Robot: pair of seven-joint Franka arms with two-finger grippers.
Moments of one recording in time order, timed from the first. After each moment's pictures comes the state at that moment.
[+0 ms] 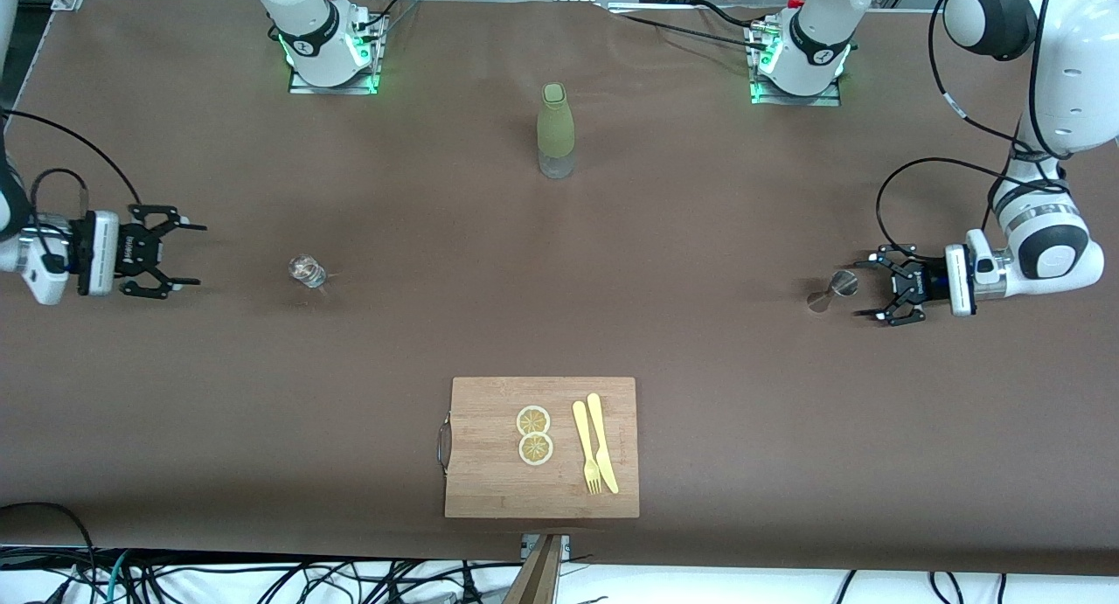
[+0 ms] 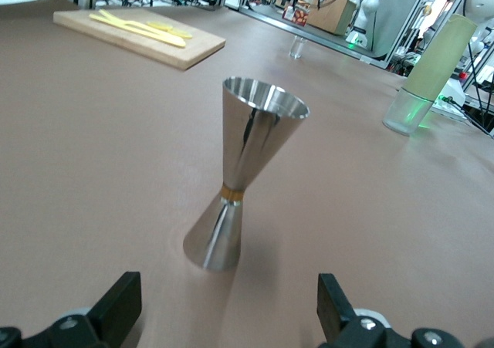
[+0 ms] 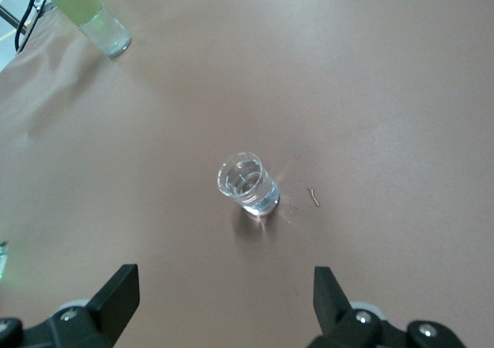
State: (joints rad) left arm 0.21 0.83 0.31 -1.80 -1.15 1.56 2.40; right arm -0.32 0.48 -0.11 -1.82 0.62 1.71 -2.00
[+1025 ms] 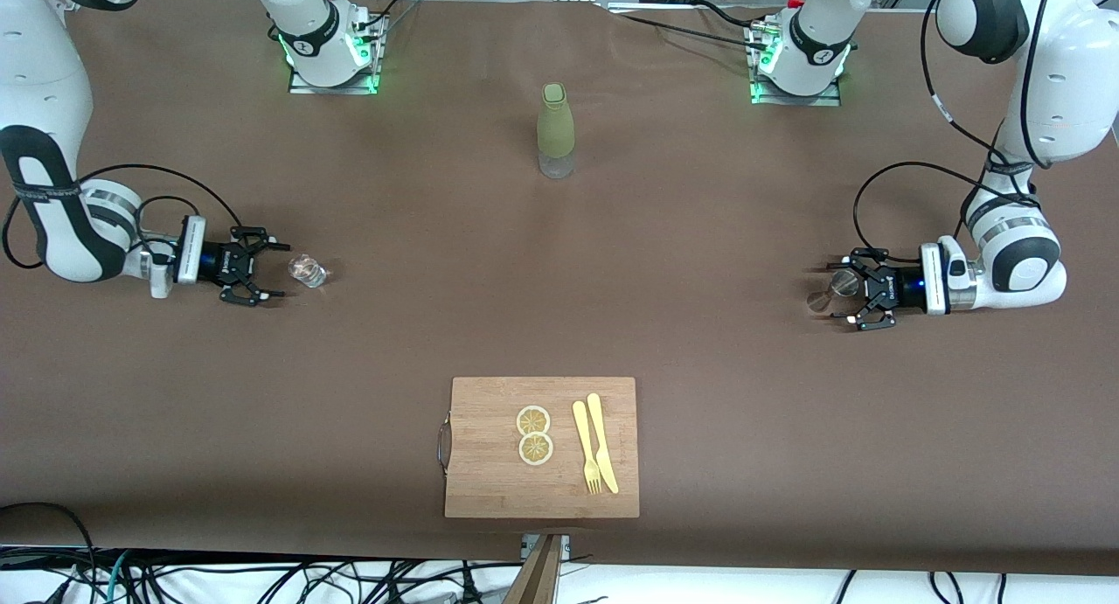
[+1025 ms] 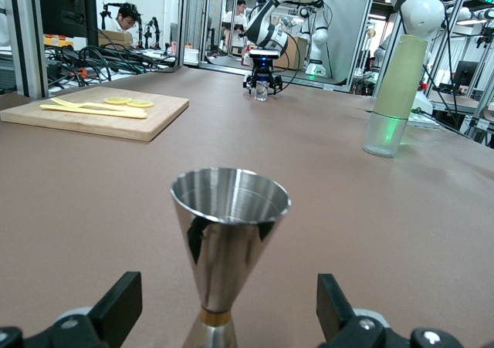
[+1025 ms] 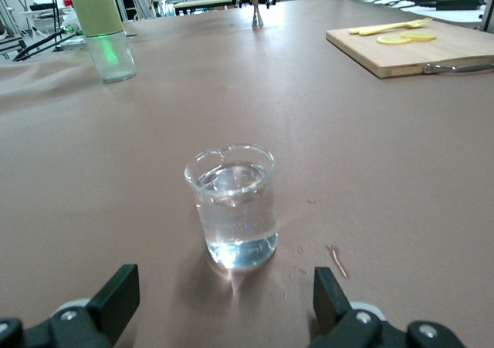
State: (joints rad) left arm 0.21 0.84 0.24 -1.79 -1.20 1.49 2.57; right arm -0.35 0.76 -0.07 -1.91 1.02 1.74 -2.63
